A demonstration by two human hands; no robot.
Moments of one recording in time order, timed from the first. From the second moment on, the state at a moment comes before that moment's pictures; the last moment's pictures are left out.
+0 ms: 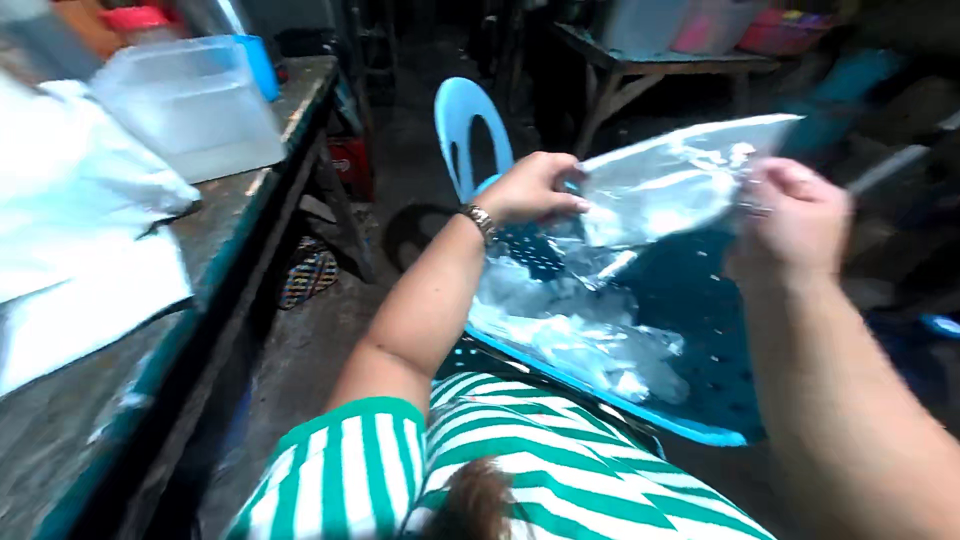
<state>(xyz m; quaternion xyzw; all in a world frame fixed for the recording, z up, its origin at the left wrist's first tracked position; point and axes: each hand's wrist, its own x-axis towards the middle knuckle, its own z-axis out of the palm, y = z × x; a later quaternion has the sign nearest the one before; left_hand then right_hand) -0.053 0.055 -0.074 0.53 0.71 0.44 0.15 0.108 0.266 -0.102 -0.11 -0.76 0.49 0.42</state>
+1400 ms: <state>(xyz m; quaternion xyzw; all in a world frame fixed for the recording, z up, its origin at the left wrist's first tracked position) 0.011 -0.024 -0.017 0.48 0.53 0.61 -0.34 0.080 0.235 -0.087 -0.16 -0.72 0.61 0.29</state>
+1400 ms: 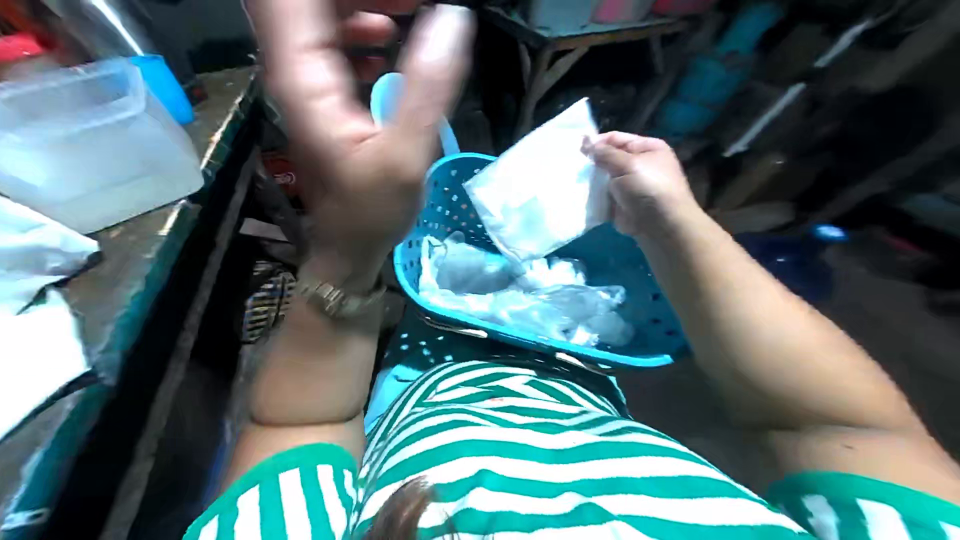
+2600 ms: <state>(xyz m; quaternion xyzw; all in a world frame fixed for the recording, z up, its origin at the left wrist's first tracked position) 0.000 0.087 -0.109 0.39 0.53 0.73 0.19 0.099 0.238 -0.093 0.02 -0.87 0.38 0.30</state>
